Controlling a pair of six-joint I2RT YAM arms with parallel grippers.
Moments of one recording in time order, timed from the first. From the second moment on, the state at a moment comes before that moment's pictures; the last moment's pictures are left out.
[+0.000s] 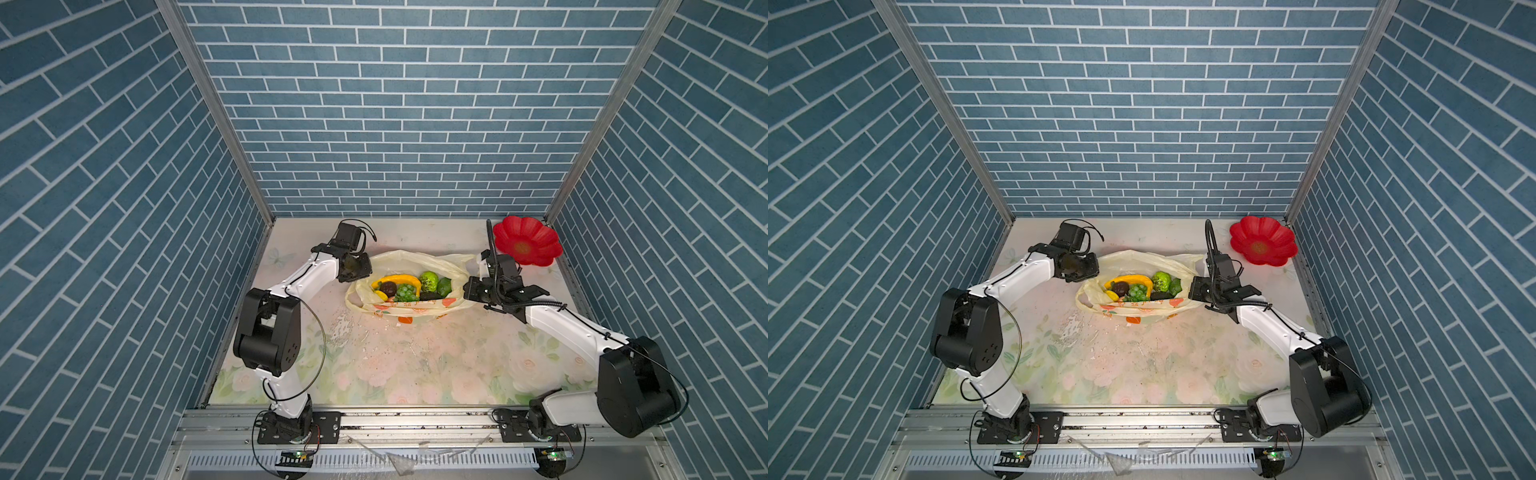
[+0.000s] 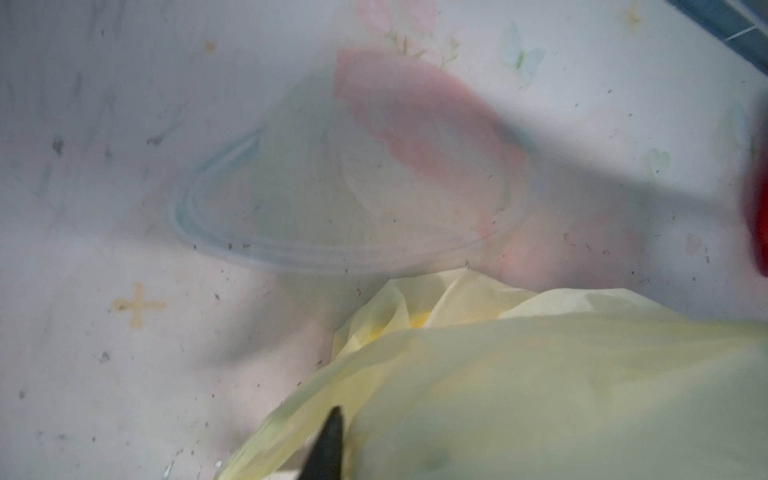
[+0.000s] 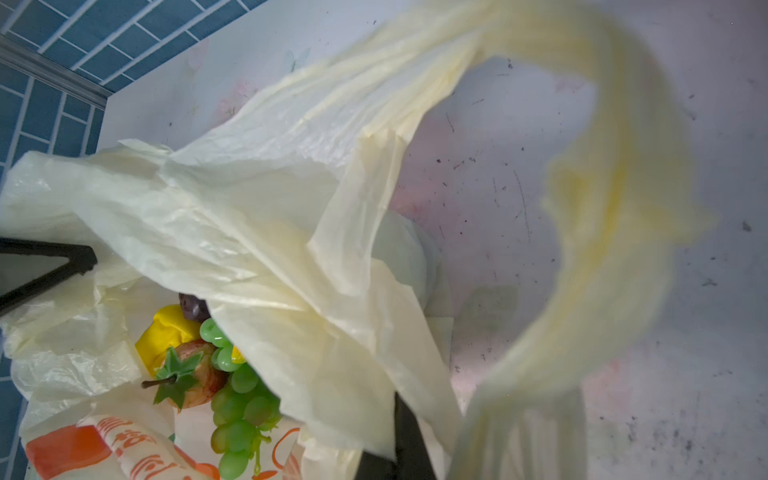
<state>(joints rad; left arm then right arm) -0.31 1.76 1.33 -0.60 0.09 -0.54 0.43 1.38 0.84 -0.25 -0.16 0.51</state>
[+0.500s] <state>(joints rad) -0.44 1.43 1.04 -0.60 -0.04 -0.61 0.44 1.38 0.83 -0.18 -0.21 0.55</state>
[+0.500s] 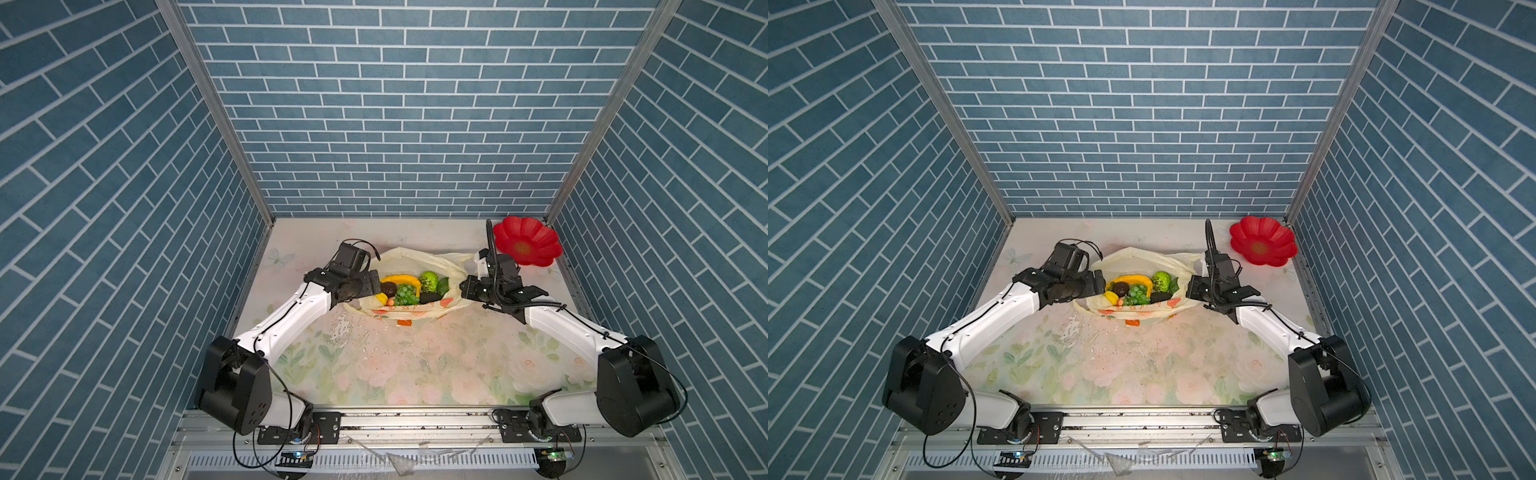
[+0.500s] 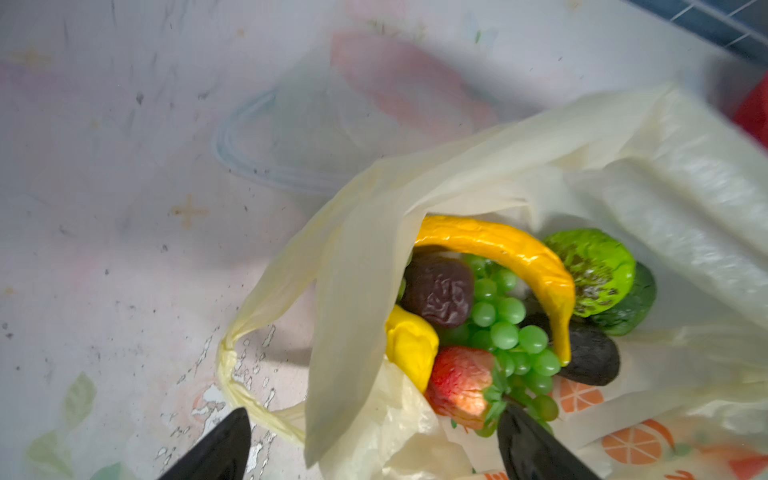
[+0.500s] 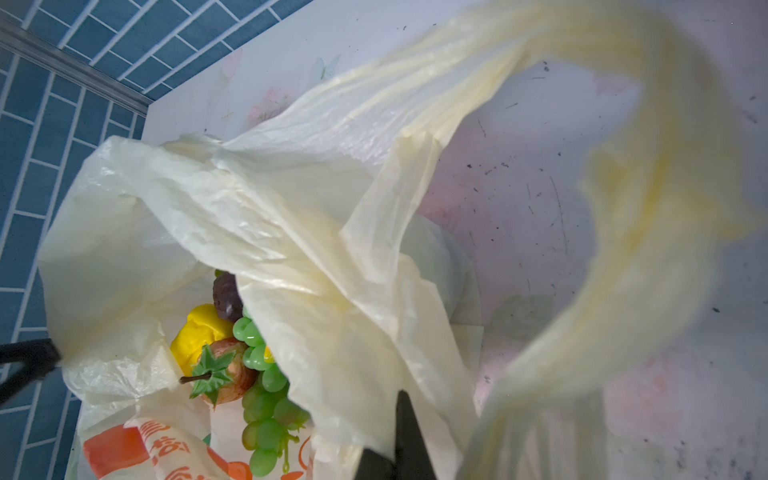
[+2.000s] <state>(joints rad) -0.41 1.40 0.77 -0.31 0.12 -0.59 0.63 1.69 1.24 -0.59 0.27 0.25</state>
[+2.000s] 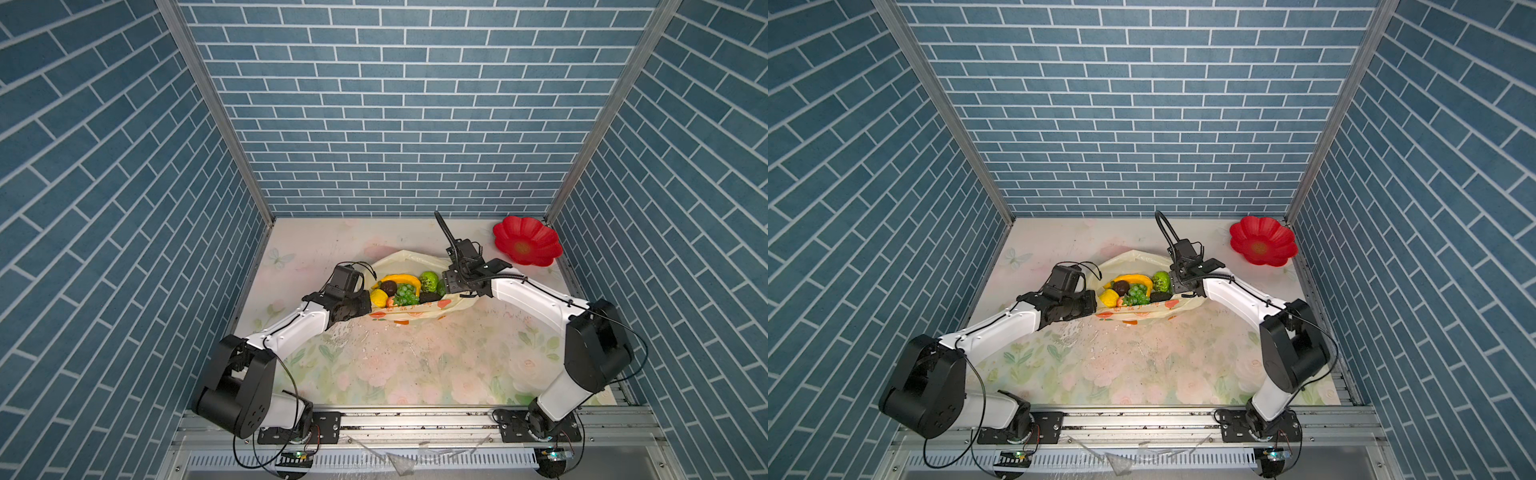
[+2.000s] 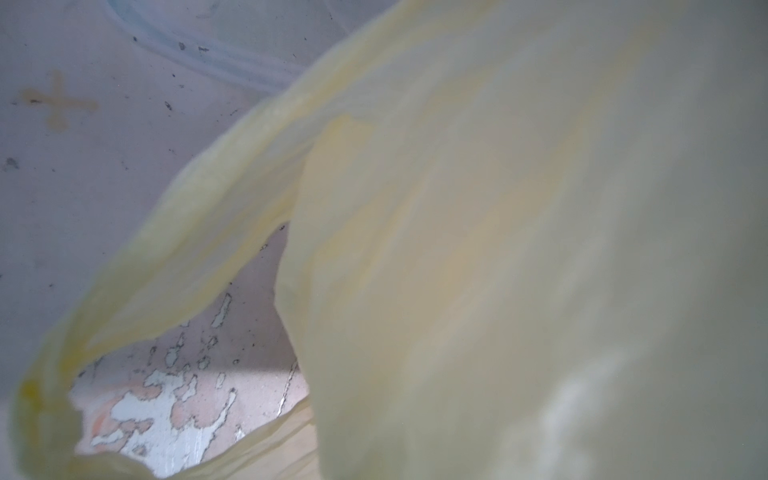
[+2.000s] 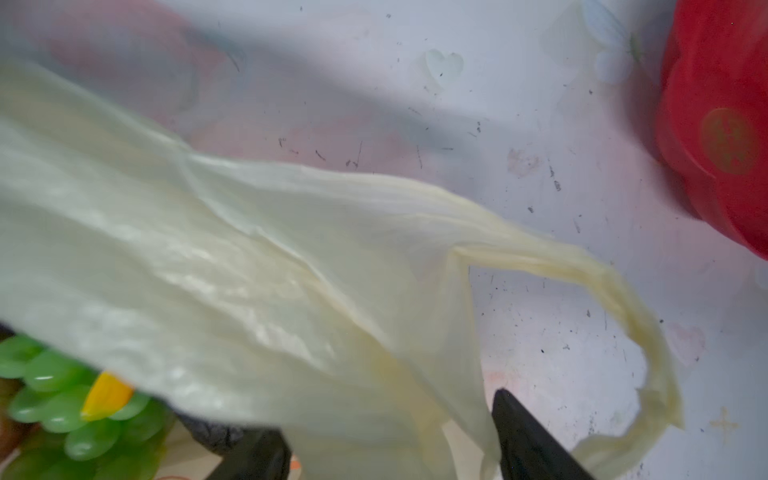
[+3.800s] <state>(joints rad) -0.46 1.38 0.67 -0.18 0.01 -0.48 0.58 1.84 1.38 -0.50 0.01 0.54</state>
